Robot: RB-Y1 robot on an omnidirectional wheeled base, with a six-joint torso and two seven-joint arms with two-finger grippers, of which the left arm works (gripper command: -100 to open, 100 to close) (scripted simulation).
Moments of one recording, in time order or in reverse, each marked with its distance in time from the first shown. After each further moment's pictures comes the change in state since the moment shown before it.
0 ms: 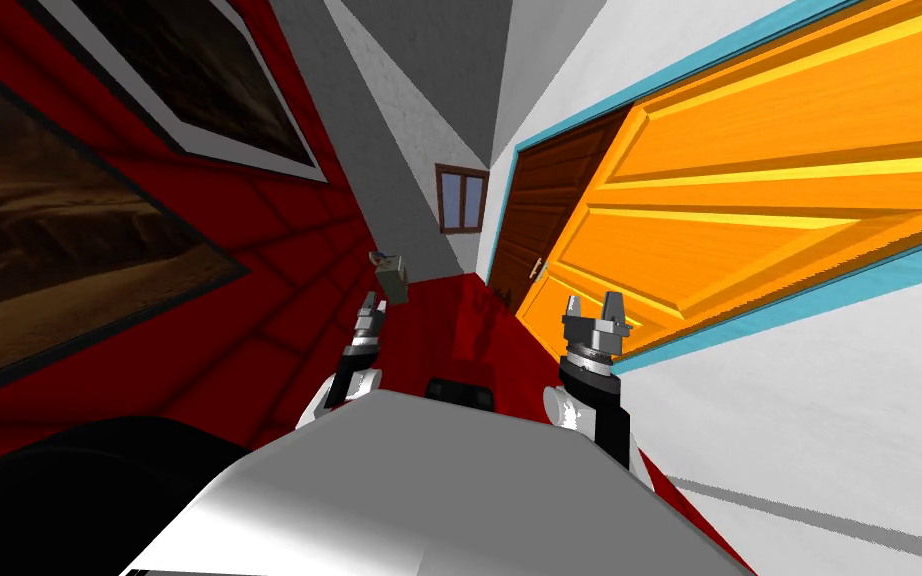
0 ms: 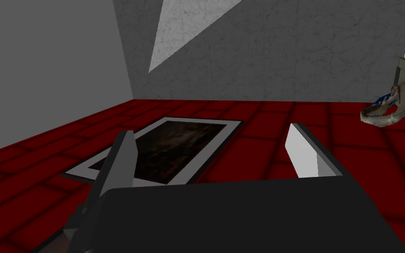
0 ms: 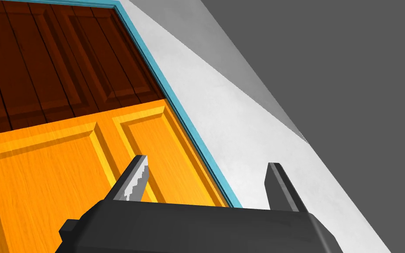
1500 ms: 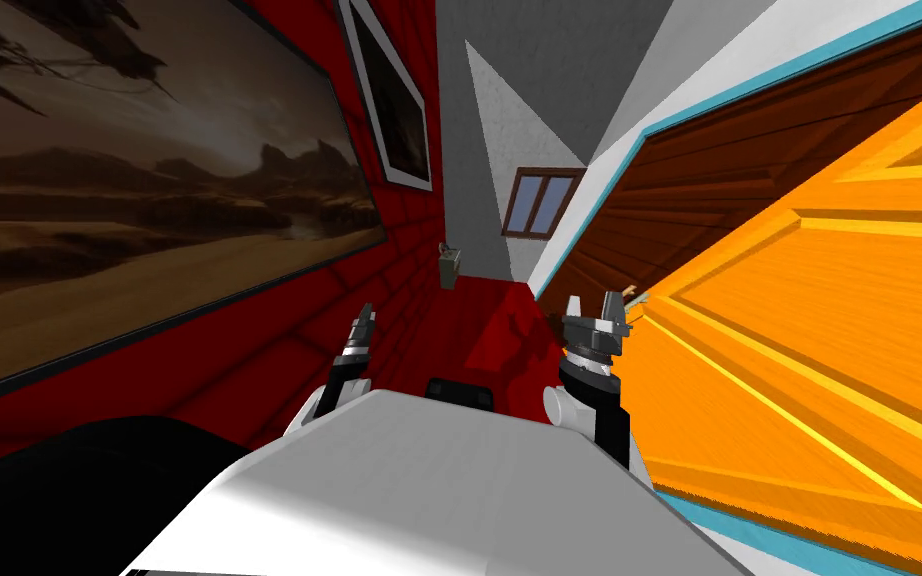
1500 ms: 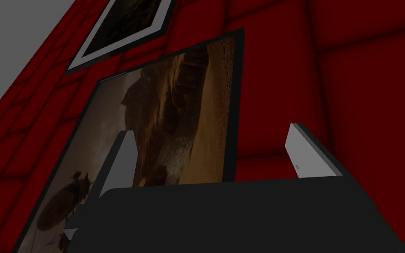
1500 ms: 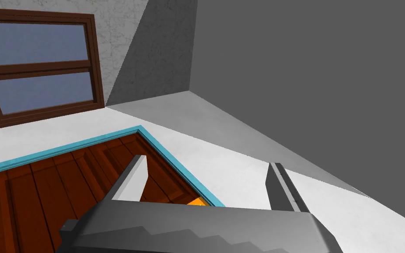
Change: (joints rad) arm 0.024 0.025 0.081 0.146 -0.013 -0.041 -0.121
